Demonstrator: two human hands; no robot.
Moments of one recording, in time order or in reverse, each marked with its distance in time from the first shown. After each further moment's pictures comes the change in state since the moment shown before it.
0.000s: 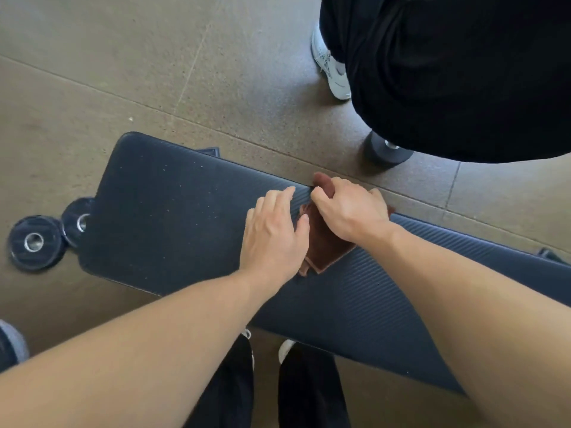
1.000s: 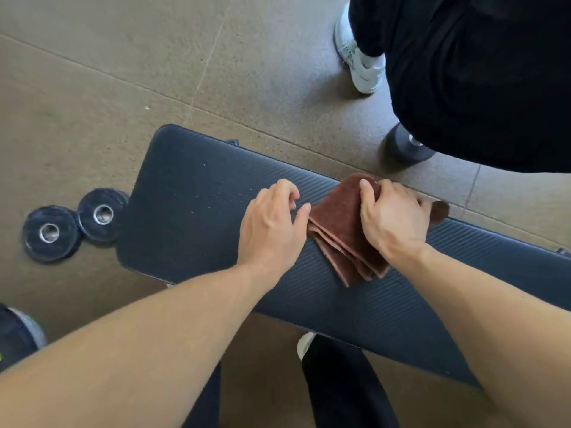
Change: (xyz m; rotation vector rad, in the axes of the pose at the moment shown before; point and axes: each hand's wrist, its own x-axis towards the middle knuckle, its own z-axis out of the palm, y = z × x) left_hand 0.009 -0.060 -0.039 -0.106 0.080 -0.008; right_hand -0.006 -0.010 0.031 -0.122 0.297 0.181
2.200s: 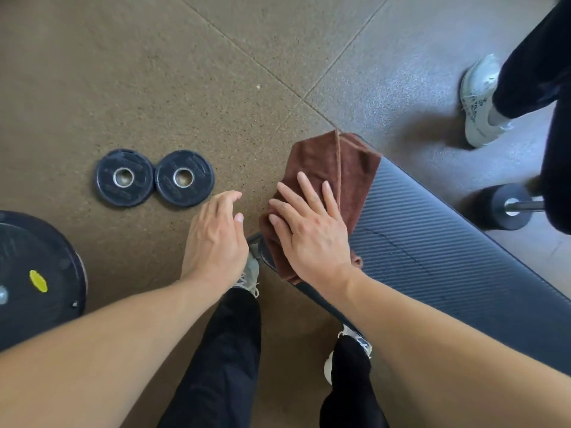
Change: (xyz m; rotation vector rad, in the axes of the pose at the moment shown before) left_hand -0.041 -0.267 -0.153 0.095 0.082 -0.357; right_hand -0.103 -0.310 0.095 0.046 0.051 -0.924
